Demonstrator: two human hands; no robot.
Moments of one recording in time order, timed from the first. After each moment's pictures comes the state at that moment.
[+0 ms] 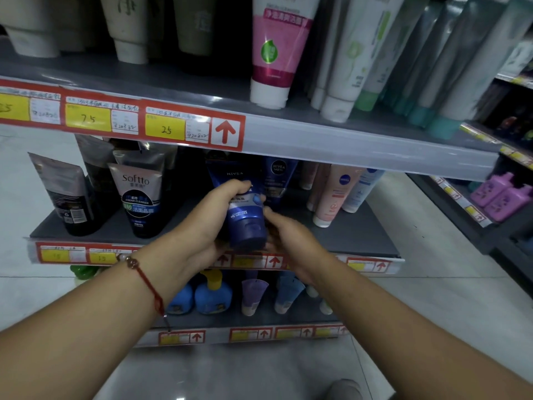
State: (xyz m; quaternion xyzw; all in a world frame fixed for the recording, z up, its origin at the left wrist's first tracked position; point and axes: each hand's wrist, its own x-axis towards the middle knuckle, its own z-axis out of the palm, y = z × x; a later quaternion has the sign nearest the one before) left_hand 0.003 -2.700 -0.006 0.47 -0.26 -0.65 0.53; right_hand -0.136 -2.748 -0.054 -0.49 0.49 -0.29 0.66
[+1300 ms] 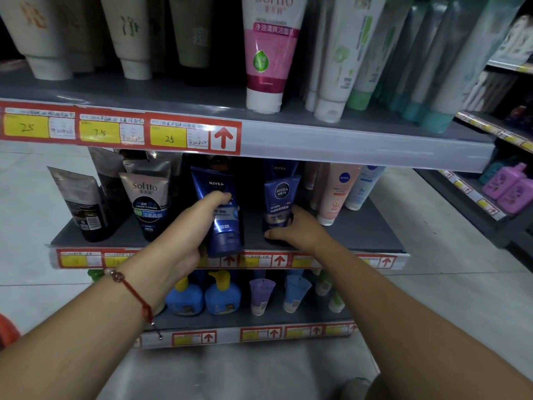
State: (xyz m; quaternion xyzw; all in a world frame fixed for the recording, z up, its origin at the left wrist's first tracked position) left_hand 0.026 -2.689 -0.015 0.56 -0.25 -0.59 0.53; right_hand -0.160 -2.795 -0.082 -0.71 0.57 -0.22 0.35
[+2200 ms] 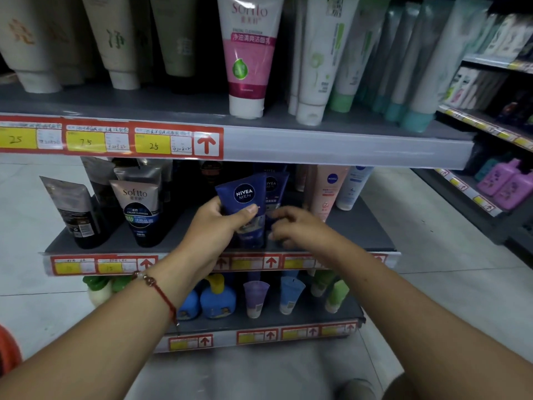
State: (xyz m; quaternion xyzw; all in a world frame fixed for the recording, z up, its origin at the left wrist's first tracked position) left_hand -0.007 -2.699 -0.030 0.52 -0.42 -0.47 0.58; right_hand -0.180 -2.754 -0.030 -0.66 0.51 -0.22 0.51
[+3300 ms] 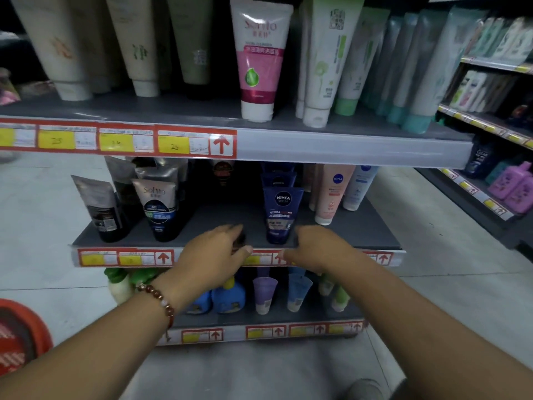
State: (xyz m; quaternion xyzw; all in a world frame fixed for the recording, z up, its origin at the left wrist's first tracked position) left_hand 0.022 -2.668 -0.055 0.69 -0.70 -0.10 0.12; right_hand -0.175 -2.711 -0.008 -0.80 0.58 0.06 0.15
